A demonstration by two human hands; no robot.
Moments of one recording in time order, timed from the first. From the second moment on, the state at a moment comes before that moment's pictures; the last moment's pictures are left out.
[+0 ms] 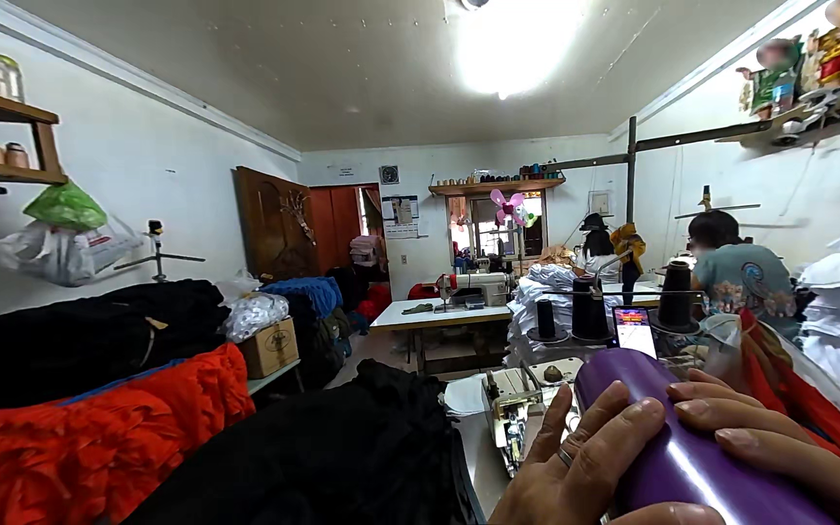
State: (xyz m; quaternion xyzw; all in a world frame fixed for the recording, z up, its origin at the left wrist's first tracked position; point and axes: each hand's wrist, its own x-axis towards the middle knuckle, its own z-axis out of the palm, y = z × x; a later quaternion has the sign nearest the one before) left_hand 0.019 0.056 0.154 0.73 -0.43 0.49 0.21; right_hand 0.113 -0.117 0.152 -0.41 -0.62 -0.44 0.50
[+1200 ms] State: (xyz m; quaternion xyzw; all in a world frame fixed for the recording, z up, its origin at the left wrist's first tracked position) left_hand 0.022 0.059 0.151 0.73 -0.43 0.49 0.19; right_hand 0.116 -0.115 0.148 -0.41 -0.61 -0.45 0.51
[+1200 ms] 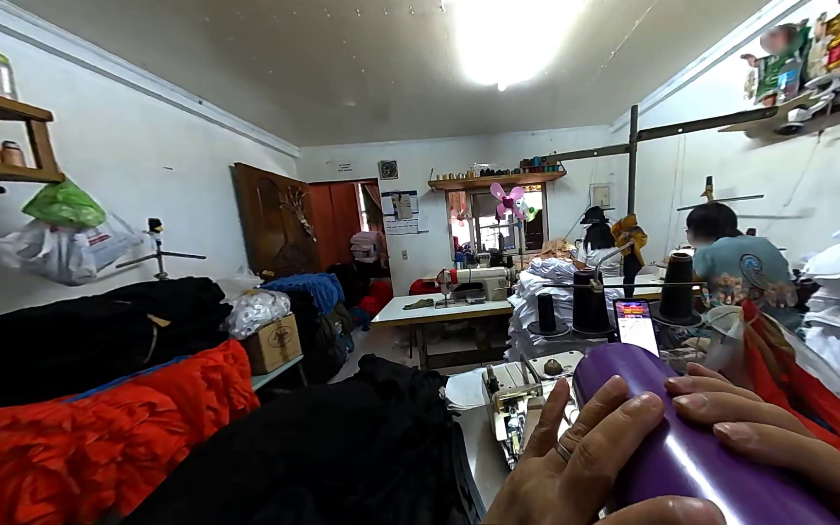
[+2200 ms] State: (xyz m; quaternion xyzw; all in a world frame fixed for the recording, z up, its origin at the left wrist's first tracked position) left_hand 0.025 0.060 0.150 0.73 -0.44 0.50 0.18; right_hand 0.117 -0.116 0.146 -0.41 -0.61 -0.45 0.51
